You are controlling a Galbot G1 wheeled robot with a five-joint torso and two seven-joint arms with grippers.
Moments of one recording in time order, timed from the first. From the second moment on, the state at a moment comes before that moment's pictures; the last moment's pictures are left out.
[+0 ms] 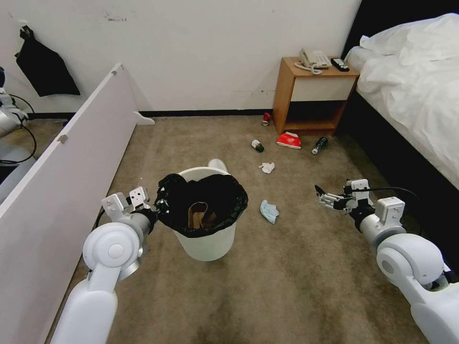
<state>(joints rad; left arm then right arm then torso) 1.07 -1.23 -0.45 -2.13 -1.22 0.74 -0.82 -1.24 0.84 0.53 2.07 0.65 -0.44 0.20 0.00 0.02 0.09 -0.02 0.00</state>
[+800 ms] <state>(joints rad) 1.06 -1.23 -0.45 -2.12 -1.22 0.74 -0.81 -1.23 0.84 0.51 2.06 0.65 -0.44 0.19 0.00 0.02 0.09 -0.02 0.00</state>
